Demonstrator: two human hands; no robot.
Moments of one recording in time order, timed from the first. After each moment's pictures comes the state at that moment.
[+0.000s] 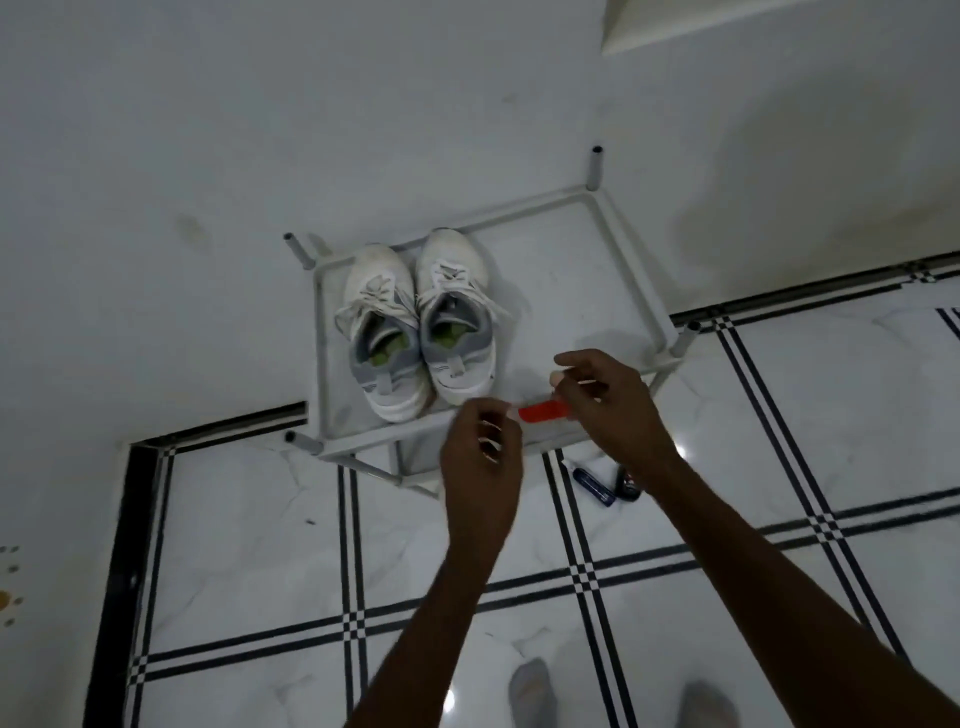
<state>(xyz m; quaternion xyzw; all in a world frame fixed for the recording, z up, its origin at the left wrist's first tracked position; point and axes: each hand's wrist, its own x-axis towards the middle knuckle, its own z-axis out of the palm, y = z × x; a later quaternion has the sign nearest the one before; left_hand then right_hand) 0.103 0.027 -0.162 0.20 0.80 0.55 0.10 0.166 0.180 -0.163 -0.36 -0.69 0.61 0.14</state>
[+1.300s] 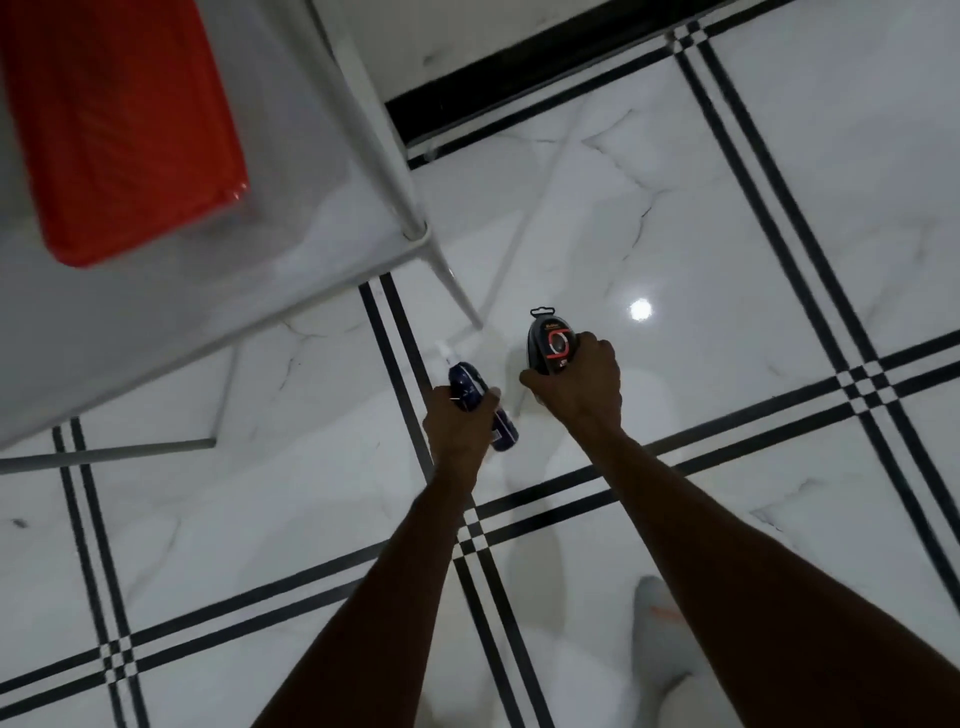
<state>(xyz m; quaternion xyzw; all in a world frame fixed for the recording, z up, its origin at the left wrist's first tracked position) 0.239 0.191 -0.742 -0.04 0.87 0.34 0.36 0.322 0.307 -0.738 -0.61 -0.66 0.44 -0.02</state>
